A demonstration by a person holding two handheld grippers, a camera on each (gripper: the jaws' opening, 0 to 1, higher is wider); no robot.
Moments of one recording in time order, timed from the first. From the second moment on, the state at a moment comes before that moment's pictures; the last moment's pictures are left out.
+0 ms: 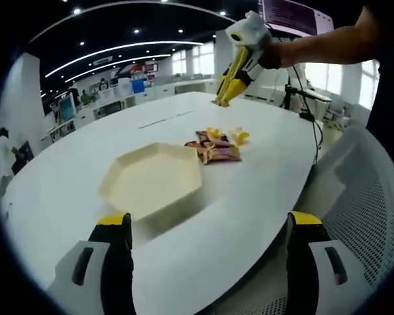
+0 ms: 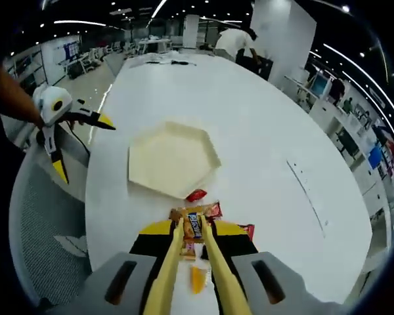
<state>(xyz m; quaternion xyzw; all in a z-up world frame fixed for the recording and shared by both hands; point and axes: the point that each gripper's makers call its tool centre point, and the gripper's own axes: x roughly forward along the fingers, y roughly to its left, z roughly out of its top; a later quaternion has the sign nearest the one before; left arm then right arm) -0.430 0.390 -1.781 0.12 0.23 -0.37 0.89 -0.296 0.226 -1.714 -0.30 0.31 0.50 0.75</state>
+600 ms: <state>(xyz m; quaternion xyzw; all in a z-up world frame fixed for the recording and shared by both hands) -0.429 0.391 -1.782 0.12 0.24 -0.37 0.89 -0.274 0.333 -1.687 -0.33 0.28 0.54 0.73</state>
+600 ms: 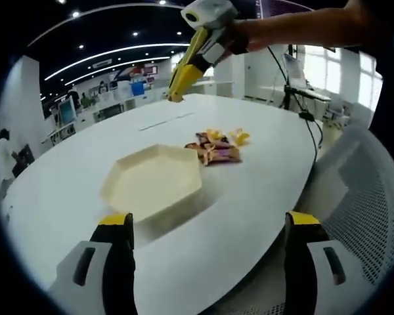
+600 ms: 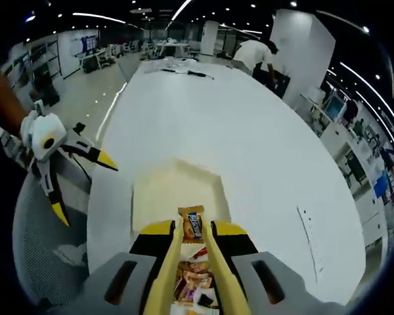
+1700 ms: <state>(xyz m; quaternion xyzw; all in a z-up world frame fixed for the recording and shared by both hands) -0.427 0.395 -1.786 0.14 0.24 -0.36 0.89 -0.279 0.395 -1.714 -0.33 0.29 0.57 0.69</state>
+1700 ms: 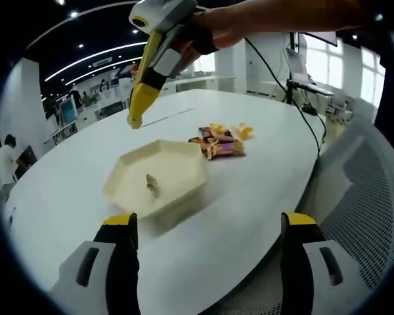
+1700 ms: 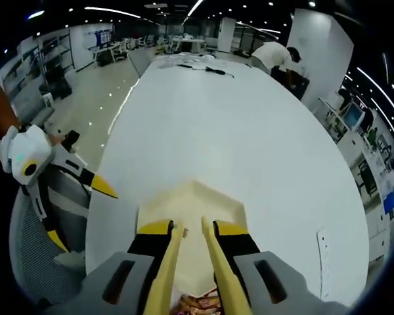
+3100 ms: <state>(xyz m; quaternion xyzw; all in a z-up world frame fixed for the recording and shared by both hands) -0.418 0.407 -1.782 0.15 0.21 -0.34 0.90 -0.288 0.172 -1.710 -0.29 0.33 0.45 0.78</state>
